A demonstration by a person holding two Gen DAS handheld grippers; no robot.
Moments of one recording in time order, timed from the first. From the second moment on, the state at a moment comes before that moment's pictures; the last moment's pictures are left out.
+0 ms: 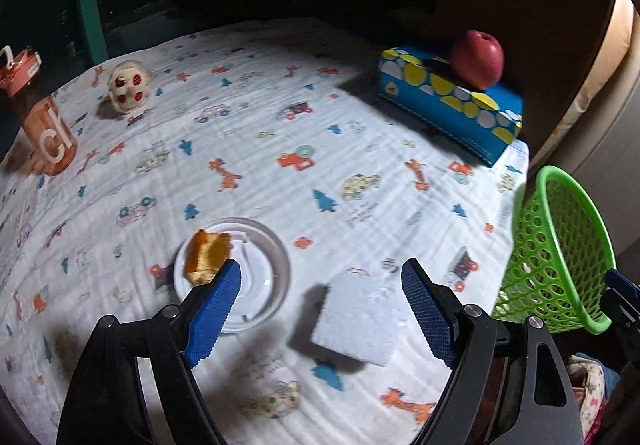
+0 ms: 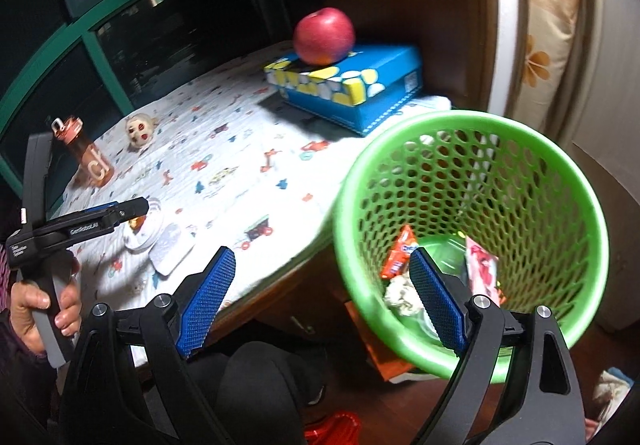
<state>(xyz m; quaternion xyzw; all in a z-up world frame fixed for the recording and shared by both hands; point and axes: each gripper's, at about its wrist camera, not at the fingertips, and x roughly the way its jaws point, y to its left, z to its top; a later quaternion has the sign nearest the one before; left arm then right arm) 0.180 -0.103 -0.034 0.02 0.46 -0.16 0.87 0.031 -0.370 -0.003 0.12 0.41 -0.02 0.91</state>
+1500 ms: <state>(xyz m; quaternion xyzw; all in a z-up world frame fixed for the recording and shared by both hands) 0.226 -0.052 -0.077 0.04 0.49 -0.16 0.86 0.094 -0.262 -0.035 0.08 0.46 0.09 0.88</state>
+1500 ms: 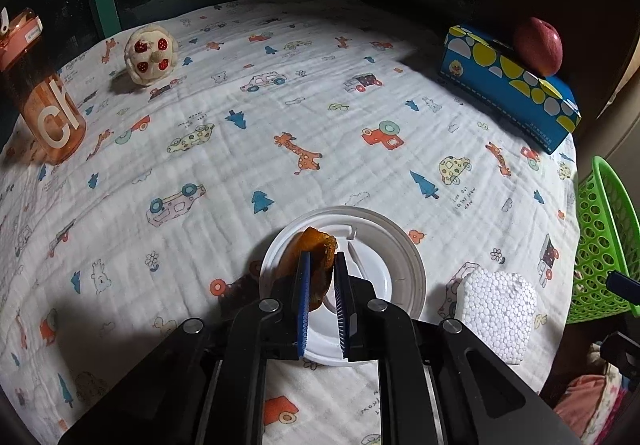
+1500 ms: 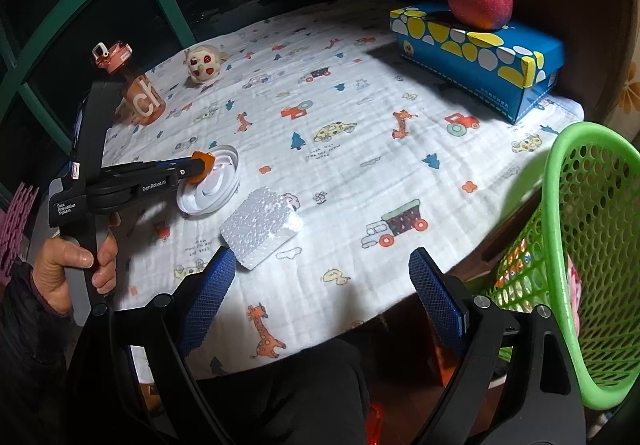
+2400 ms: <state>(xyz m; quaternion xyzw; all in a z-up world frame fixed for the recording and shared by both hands) 0.233 -0.057 -0.090 0.07 0.49 -0.16 0.85 0.099 -0.249 -0.046 0.08 0.47 0.11 0.87</state>
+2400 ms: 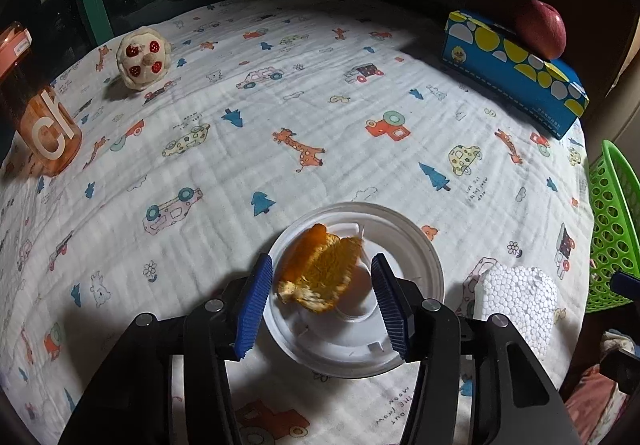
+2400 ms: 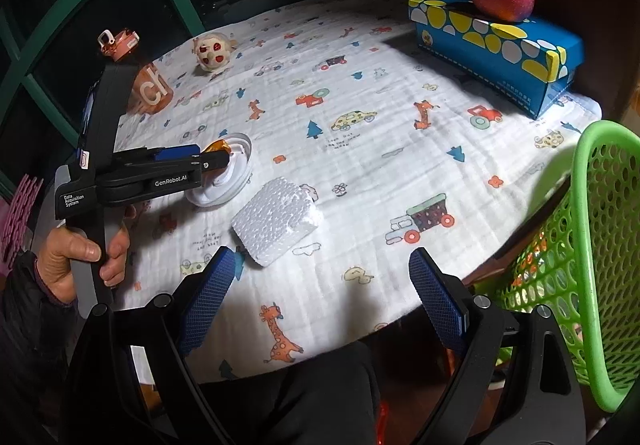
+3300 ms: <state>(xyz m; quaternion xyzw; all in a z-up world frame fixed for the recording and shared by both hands) 0.209 -0.040 -0.046 0.00 0.46 -0.17 0.87 0.133 -0.194 -0.087 0.01 0.49 0.12 0.86</state>
